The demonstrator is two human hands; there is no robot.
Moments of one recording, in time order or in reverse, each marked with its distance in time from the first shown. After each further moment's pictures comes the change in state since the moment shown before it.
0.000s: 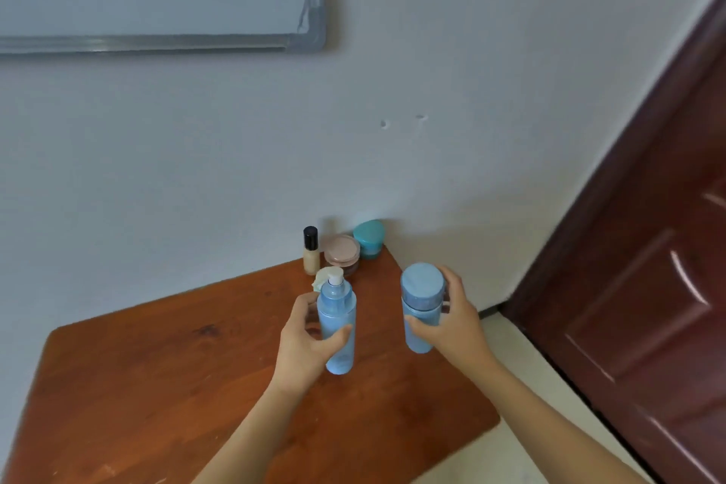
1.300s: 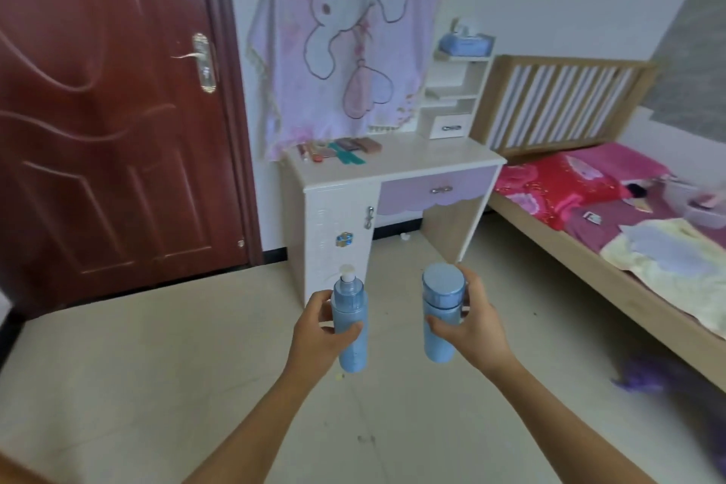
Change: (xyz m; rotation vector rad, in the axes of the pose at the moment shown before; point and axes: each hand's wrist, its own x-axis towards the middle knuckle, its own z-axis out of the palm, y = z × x) left_hand -0.619 0.118 0.120 -0.306 -1.589 0.231; right_hand -0.819 -0.154 -0.096 -0.400 1.362 0.750
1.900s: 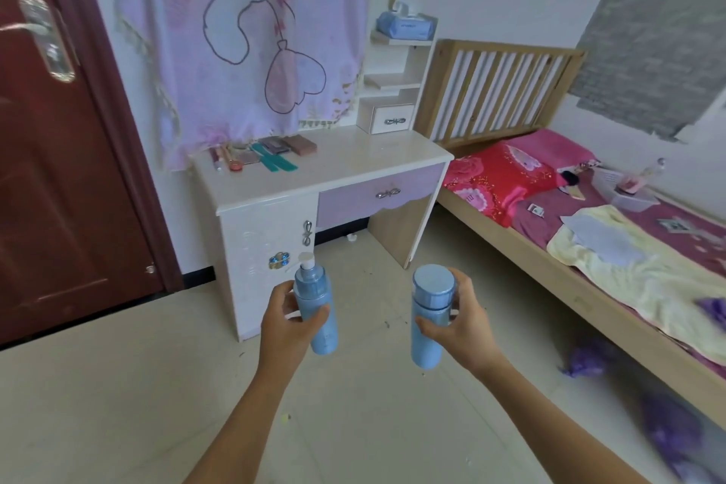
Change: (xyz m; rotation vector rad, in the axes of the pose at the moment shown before) left_hand 0.190 -0.025 0.084 -0.105 0.058 -0.021; right_hand 0.151 0.084 -0.032 -0.062 0.061 0.155
